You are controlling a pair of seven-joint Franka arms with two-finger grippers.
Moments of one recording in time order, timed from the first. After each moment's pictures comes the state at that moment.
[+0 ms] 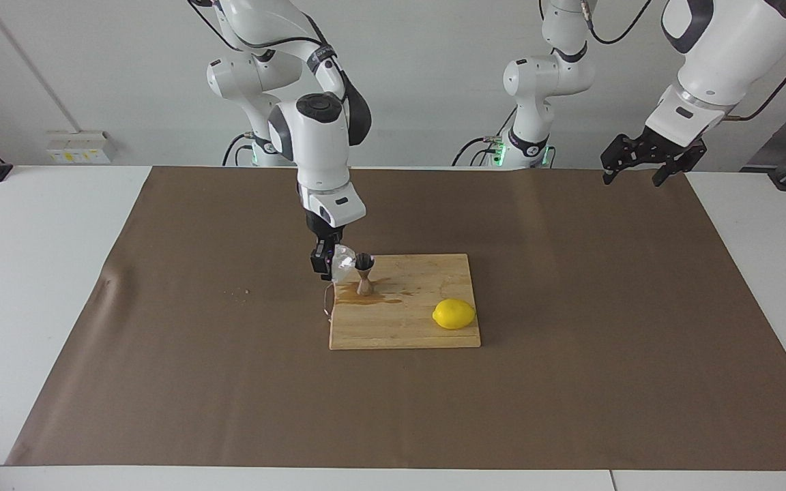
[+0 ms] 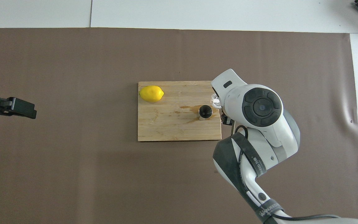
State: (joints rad) left arm 0.06 -0.05 -0.13 -1.63 -0.03 1.50 0.02; right arm 0.41 0.14 0.01 -1.93 -0.20 2.27 -0.85
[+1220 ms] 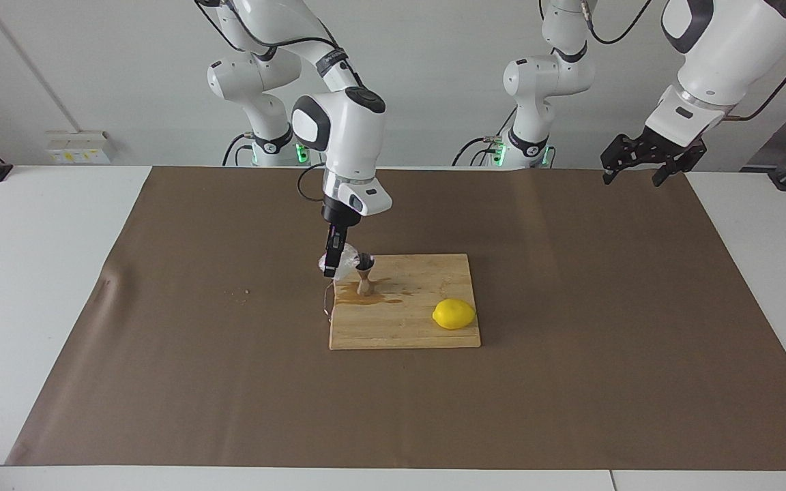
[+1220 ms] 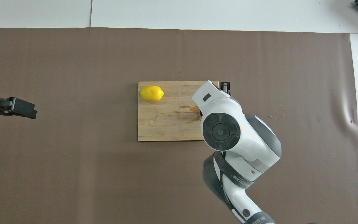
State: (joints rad) left arm 0.06 -0.05 -0.13 -1.63 -0.03 1.50 0.02; right arm 0.50 0.14 0.01 -1.93 -0.52 2.22 -0.75
